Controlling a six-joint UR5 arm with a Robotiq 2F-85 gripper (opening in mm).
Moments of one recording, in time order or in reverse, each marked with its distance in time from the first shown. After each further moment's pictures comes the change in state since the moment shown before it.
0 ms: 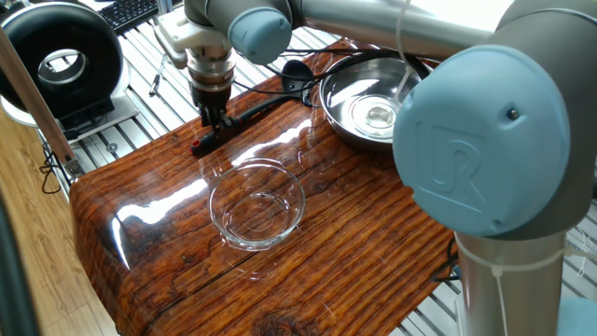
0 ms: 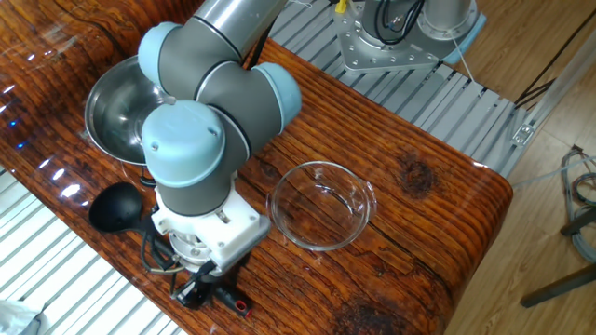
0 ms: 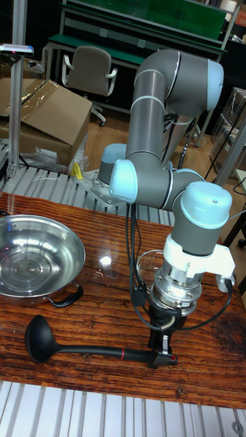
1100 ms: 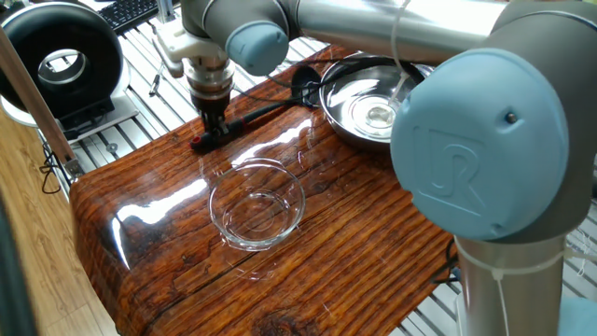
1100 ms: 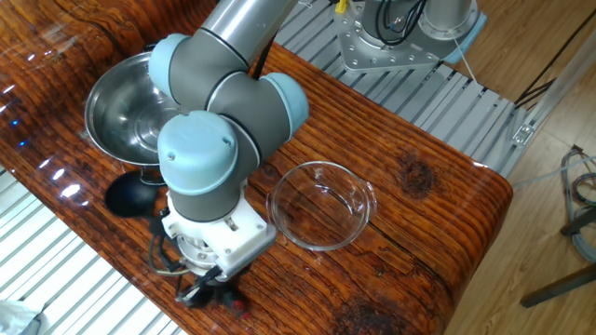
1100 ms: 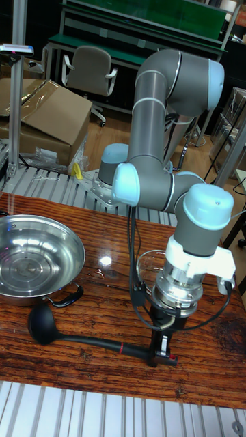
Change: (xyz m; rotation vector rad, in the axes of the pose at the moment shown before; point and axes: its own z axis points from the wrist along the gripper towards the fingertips) arm -0.001 -0.001 0.002 0.025 0.010 0.075
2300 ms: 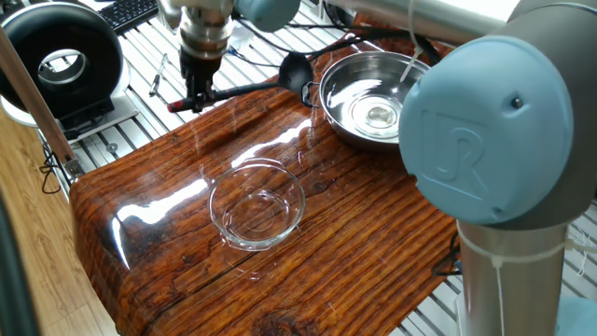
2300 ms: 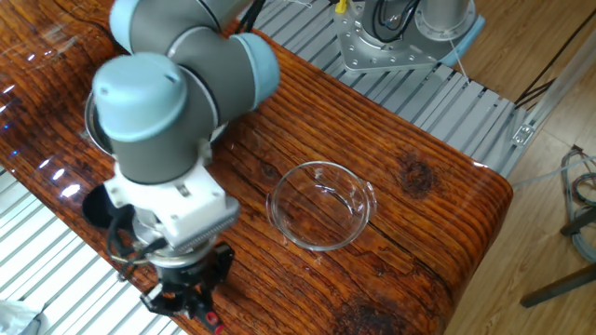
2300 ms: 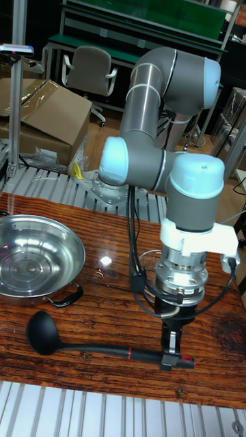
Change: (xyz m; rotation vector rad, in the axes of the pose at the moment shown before) arm -0.009 -0.052 -0.063 0.059 -0.142 0.023
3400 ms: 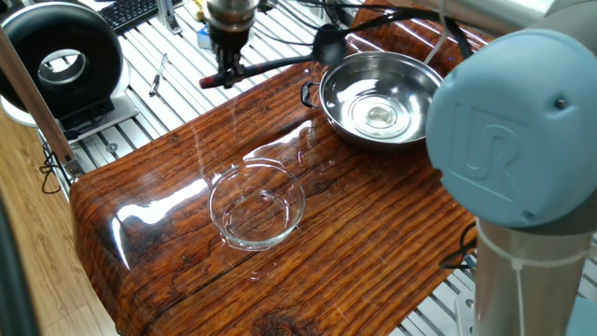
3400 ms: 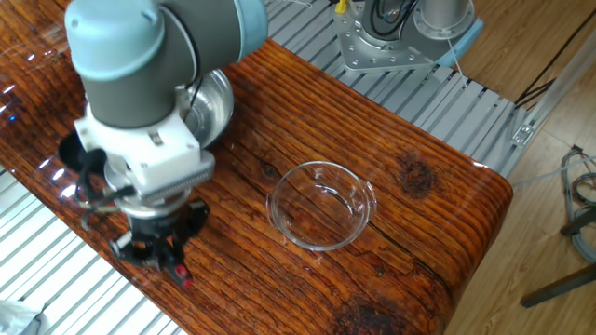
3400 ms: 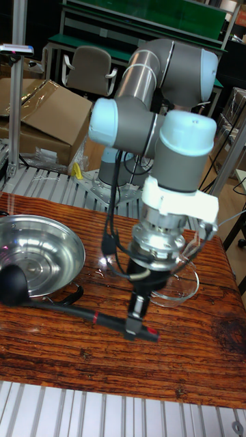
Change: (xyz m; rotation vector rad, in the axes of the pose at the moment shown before) arm 0.072 0.005 -0.056 0.024 0.148 0.088
